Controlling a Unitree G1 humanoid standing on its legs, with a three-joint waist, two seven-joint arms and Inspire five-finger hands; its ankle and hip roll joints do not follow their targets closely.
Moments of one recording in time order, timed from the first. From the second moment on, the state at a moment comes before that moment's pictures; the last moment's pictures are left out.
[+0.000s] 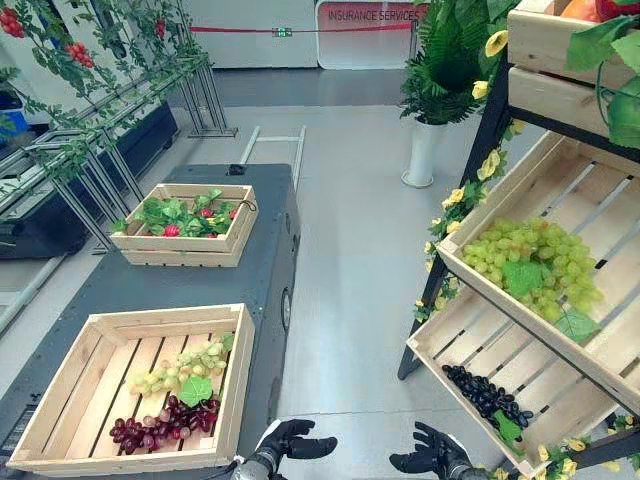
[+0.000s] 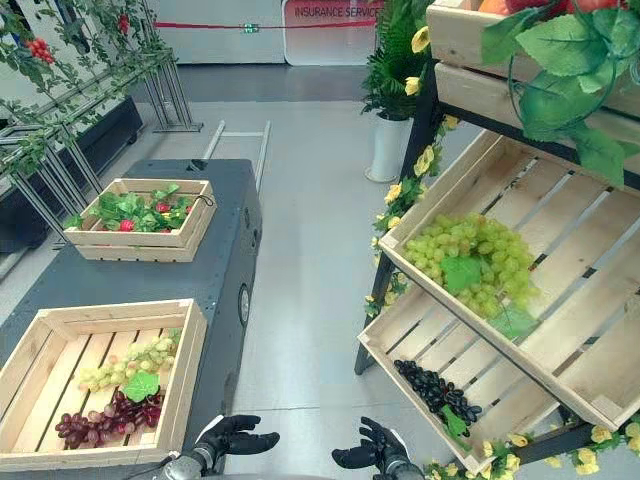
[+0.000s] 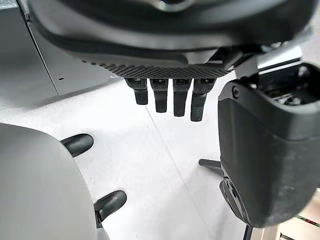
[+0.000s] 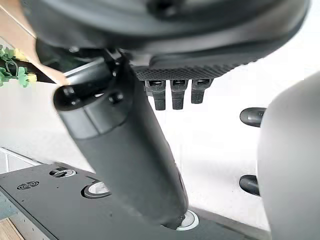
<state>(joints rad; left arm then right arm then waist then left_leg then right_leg) -0.05 0.18 -0.43 1.22 -0.05 -0.21 0.00 -0.01 -0.15 0.30 1.25 0.32 -0.25 0.07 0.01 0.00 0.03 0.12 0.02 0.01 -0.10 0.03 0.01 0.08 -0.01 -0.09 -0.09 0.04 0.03</state>
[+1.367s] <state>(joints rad) -0.05 0.22 -0.56 1.17 0.11 -0.41 0.13 -0.02 -0.16 0.31 1.25 0.32 -0.25 0.07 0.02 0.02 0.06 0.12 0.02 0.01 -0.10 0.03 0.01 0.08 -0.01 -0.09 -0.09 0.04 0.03</state>
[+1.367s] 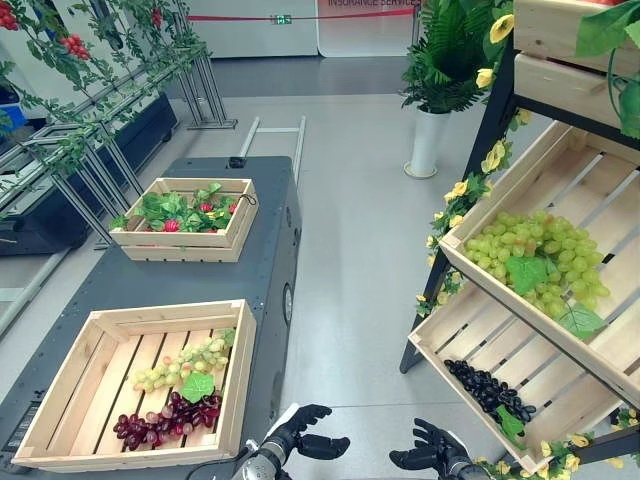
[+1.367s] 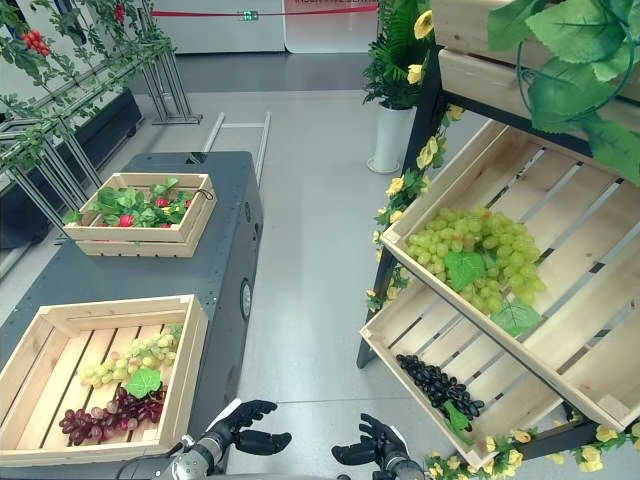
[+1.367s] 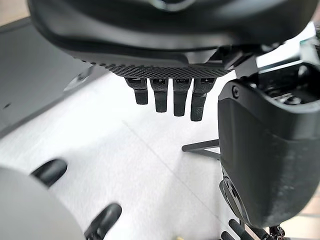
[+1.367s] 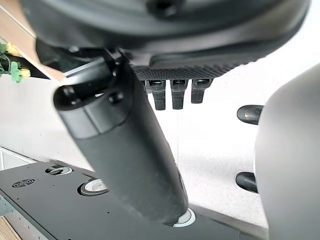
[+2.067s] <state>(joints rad) -0.05 0.54 -0.21 0.83 0.24 -0.40 0.45 -0.01 -0.31 0.33 1.09 0.32 -0.26 0.11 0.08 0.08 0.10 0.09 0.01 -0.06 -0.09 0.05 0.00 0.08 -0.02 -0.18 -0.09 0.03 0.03</state>
